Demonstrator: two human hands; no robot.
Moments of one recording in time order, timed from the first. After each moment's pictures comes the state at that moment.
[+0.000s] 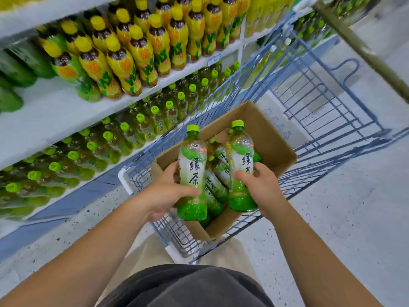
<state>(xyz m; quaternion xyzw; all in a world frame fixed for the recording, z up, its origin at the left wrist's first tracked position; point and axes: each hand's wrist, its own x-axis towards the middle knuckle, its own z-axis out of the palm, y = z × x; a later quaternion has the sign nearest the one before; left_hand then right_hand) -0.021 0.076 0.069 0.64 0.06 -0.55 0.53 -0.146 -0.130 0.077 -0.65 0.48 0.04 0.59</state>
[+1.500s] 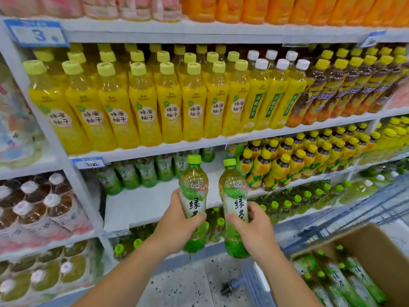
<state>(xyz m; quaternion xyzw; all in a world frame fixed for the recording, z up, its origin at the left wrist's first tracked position) 0.161 0.420 0.116 0.77 0.00 -0.19 0.61 0.109 0.220 0.104 -0.78 0.22 -0.03 0.58</state>
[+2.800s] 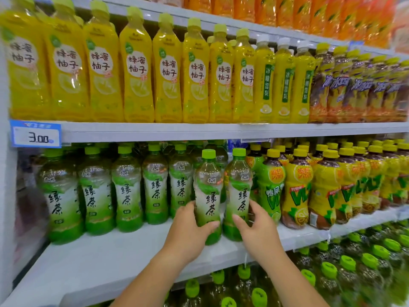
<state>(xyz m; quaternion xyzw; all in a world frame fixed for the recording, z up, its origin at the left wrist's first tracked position) 0.325 0.377 -0.123 0.84 -0.15 0.09 0.52 0.299 0.193 -0.142 -0.83 0.03 -0.29 0.48</state>
